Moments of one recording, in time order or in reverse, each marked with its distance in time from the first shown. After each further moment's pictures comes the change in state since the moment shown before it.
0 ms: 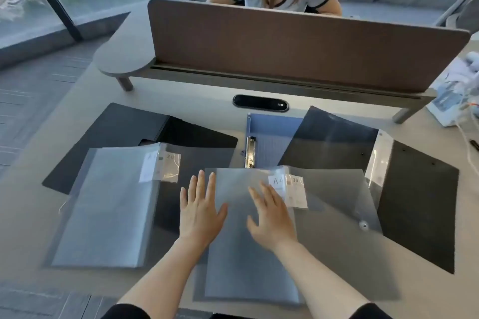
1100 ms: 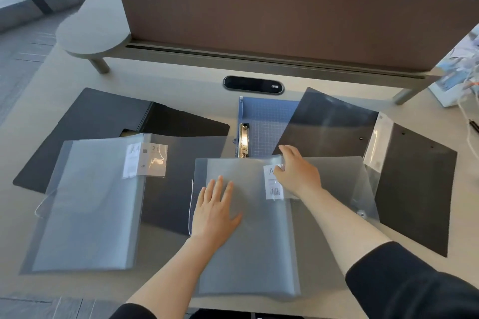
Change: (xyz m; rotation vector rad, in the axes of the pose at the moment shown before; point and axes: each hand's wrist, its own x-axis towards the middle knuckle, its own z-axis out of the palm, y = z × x) left_hand 0.009 0.019 0.037 0.036 -0.210 0.174; right_hand 0.075 0.056 -0.066 -0.029 -0.008 0.265
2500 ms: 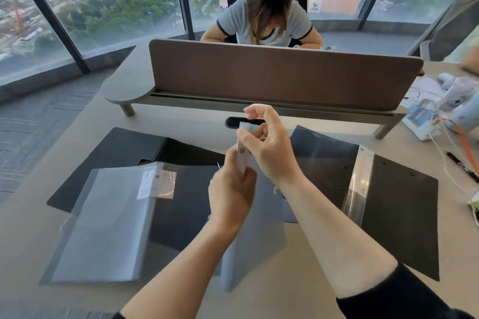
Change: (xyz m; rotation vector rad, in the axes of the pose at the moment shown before) left_hand -0.036 0.106 -0.157 -0.728 0.658 -0.029; right_hand -0.086 -0.110 -0.123 0.955 0.437 -0.627
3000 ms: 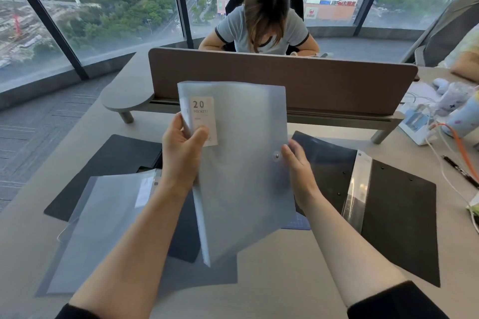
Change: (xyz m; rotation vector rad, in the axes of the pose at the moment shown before) left_hand 0.078 0.004 -0.070 -0.561 0.108 -0.067; right_hand -0.017 0.085 -0.045 0.243 0.125 0.568
